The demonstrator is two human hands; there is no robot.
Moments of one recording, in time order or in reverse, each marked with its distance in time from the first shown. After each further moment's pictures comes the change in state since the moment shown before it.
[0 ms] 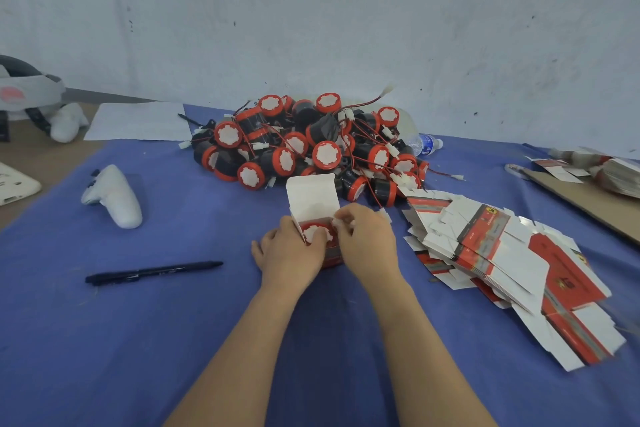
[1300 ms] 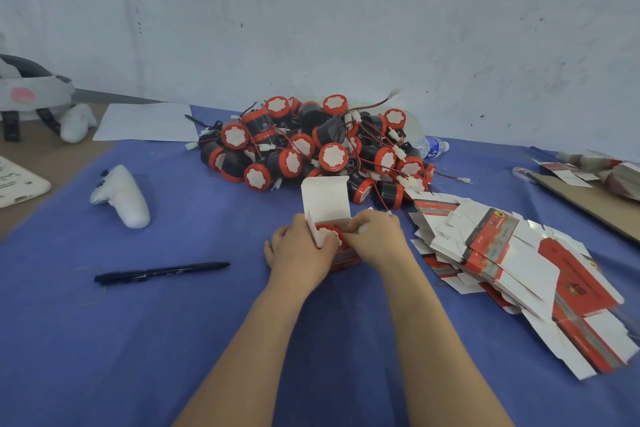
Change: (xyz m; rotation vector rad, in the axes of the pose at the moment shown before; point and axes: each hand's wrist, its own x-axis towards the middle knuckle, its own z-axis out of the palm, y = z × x) left_hand -0.006 0.005 -0.011 -0.040 -0.060 0.078; right_hand 0.017 0.004 -0.007 0.062 -0.239 0.243
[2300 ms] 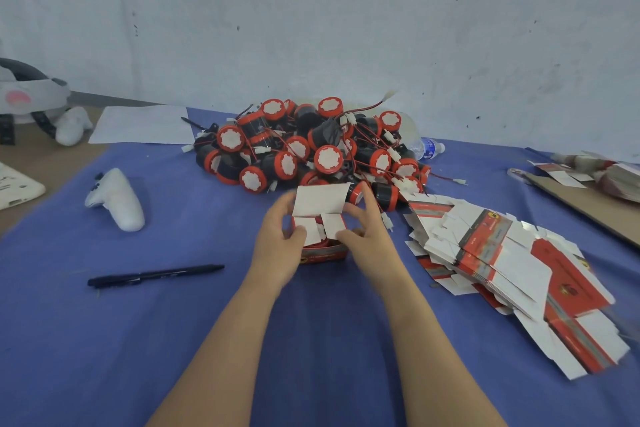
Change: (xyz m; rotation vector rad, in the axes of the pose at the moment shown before) left_hand 0.011 -0.018 -0.006 -0.604 0.068 0.179; right_hand -0.004 0.021 0.014 0.718 -0.055 -0.278
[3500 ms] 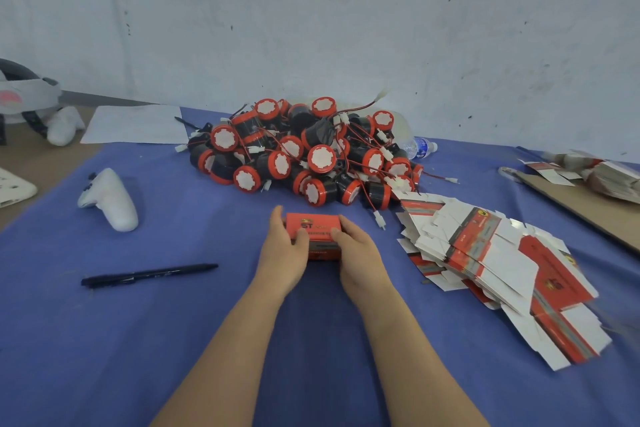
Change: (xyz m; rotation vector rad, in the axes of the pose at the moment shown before) left_hand -0.008 0.001 0.016 0.189 -0.036 -0.192; right_hand -0.006 0.012 0.016 0.197 0.076 0.225
